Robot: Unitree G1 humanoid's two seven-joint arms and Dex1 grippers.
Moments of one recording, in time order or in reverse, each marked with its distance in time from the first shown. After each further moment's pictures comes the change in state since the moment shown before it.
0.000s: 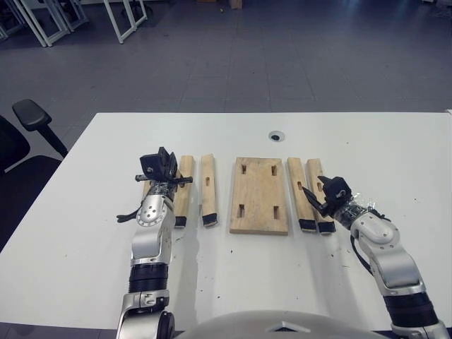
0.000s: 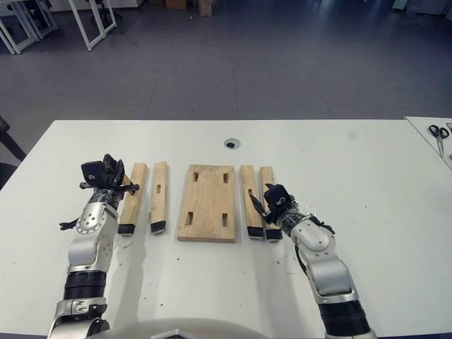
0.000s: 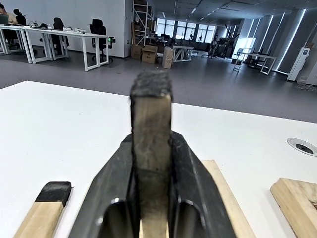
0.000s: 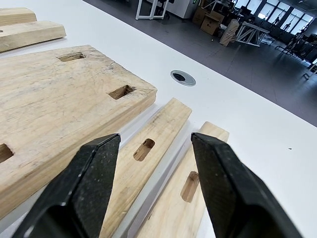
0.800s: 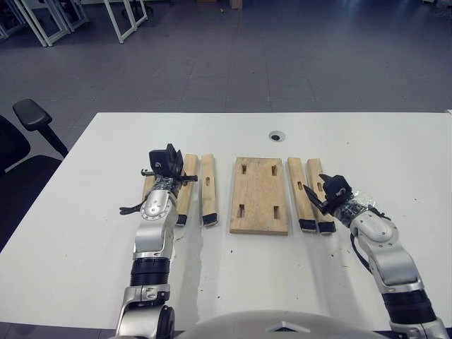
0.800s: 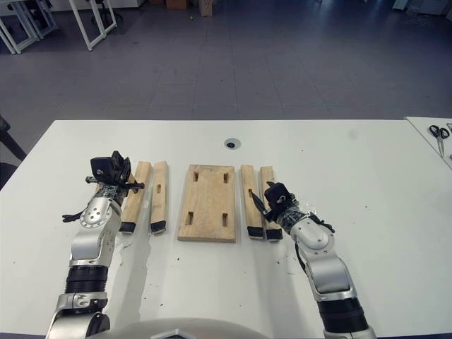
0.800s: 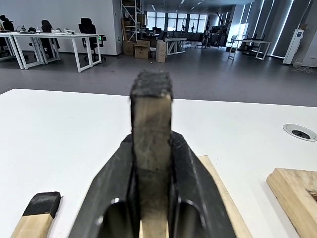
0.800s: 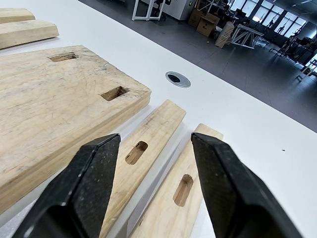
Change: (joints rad) left arm -0.030 0.012 -0.027 -0.020 0.060 0.062 -0.017; right arm -0.017 0.008 -0.002 0.028 -0.016 -0.016 -0.012
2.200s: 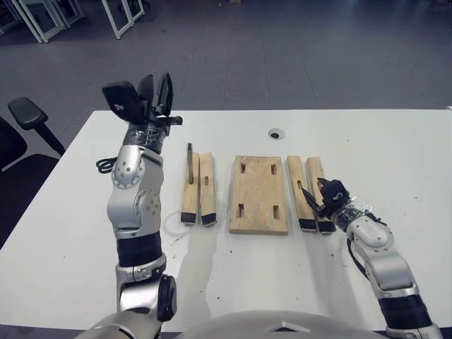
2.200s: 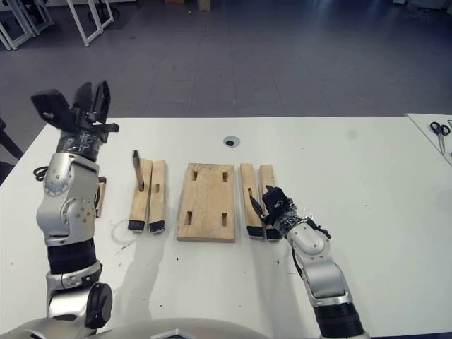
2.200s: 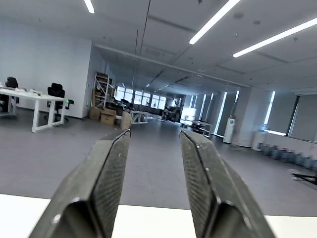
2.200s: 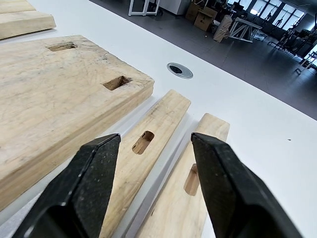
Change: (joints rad) left arm -0.124 0.021 0.113 -0.402 -0.217 0.103 -0.041; right arm 0.038 0.036 0.014 -0.005 -0.022 -0.020 -0.032
